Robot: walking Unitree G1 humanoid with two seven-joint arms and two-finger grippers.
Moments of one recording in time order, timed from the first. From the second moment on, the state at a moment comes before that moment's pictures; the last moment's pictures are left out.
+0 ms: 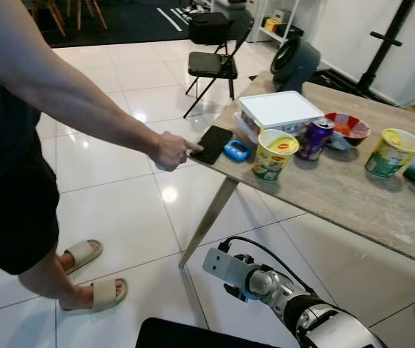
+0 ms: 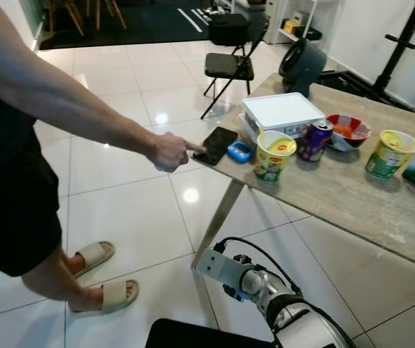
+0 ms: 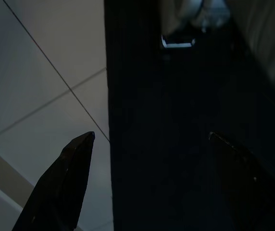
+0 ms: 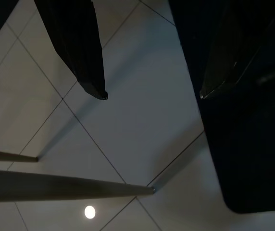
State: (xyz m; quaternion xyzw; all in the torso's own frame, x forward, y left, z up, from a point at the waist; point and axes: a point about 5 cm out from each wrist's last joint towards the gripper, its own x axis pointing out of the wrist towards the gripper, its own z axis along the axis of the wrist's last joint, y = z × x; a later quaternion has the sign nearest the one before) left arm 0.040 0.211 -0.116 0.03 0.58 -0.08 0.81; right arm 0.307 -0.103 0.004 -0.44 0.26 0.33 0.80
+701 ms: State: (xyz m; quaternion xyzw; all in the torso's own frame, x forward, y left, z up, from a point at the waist) left arm 0.054 0.208 -0.114 0.03 0.56 -0.09 0.82; right arm 0.307 -0.104 0.004 -0.45 0.25 0.32 0.80
